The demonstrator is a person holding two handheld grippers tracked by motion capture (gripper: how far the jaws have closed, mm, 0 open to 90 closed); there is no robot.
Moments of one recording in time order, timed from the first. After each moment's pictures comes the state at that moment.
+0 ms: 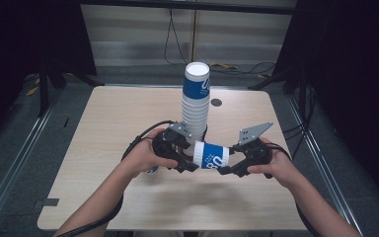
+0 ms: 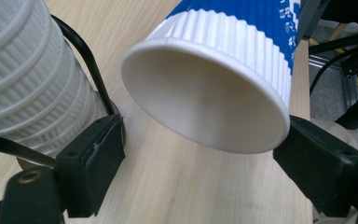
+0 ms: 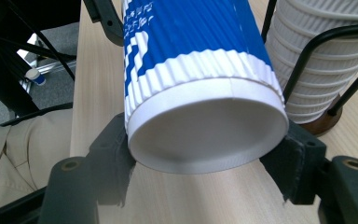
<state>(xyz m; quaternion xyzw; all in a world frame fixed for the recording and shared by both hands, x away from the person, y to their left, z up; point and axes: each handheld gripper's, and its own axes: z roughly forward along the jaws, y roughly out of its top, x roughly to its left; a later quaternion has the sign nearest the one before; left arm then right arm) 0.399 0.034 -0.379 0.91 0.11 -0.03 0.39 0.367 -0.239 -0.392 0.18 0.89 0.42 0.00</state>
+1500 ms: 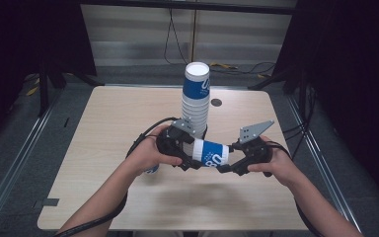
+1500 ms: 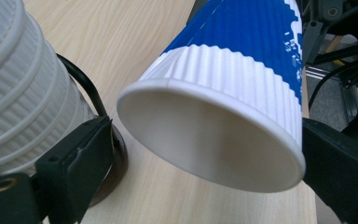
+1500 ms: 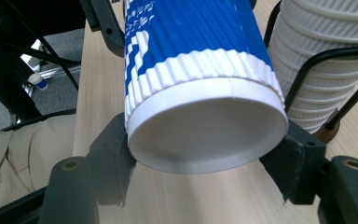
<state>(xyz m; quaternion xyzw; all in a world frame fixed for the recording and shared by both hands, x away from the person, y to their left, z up) 0.402 0.025 -0.372 0.91 0.10 -0.03 0.41 0.368 -0.237 -0.386 0.17 0.88 0.44 0.00</state>
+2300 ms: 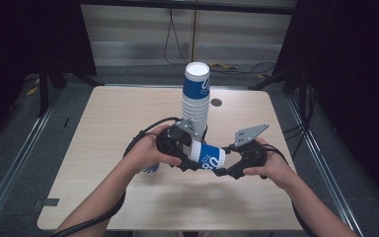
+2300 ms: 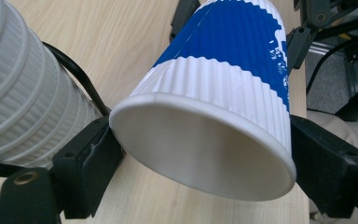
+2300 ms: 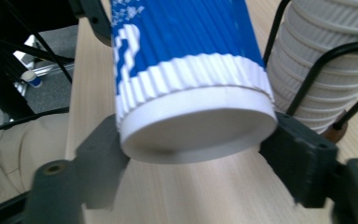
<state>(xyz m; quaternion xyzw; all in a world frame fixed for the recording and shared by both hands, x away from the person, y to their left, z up) 0.396 0.023 -0.361 0.93 0.09 -0.02 0.37 0.366 -0.228 -0.396 0.17 0.89 0.43 0.01</state>
